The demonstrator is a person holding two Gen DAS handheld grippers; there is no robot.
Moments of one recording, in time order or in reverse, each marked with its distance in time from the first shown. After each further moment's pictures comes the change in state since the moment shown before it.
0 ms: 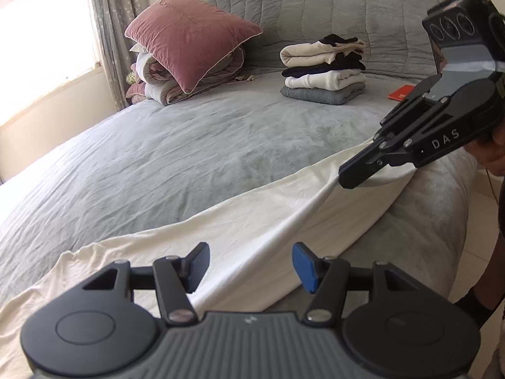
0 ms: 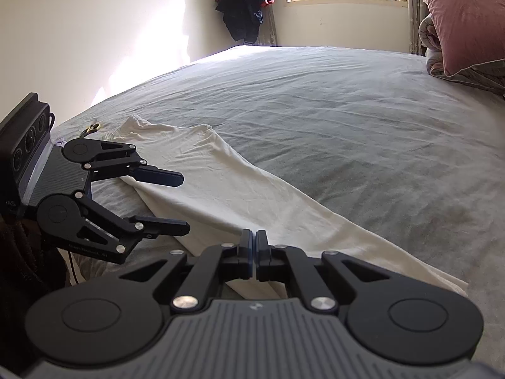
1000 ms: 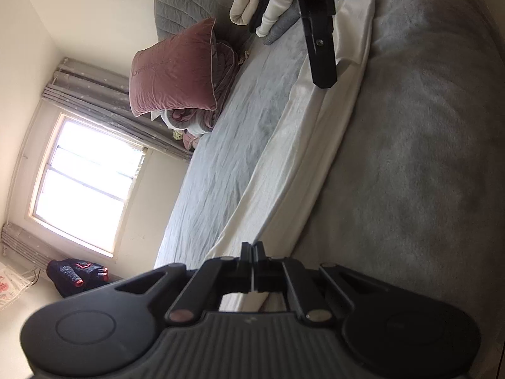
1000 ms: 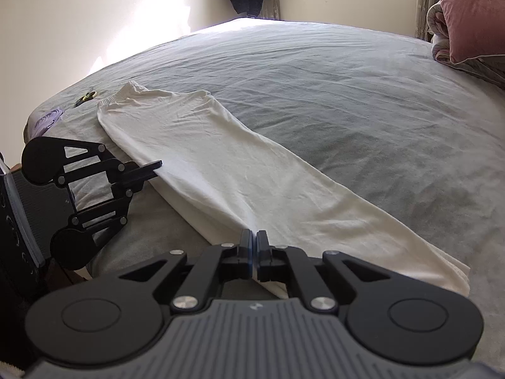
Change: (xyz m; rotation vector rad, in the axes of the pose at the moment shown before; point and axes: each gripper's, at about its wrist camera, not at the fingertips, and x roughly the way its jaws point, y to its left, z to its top) left arm -0.011 -0.073 -0.032 0.607 0.078 0.361; right arm 0.013 0.000 -0.010 -0.045 0.122 -0.022
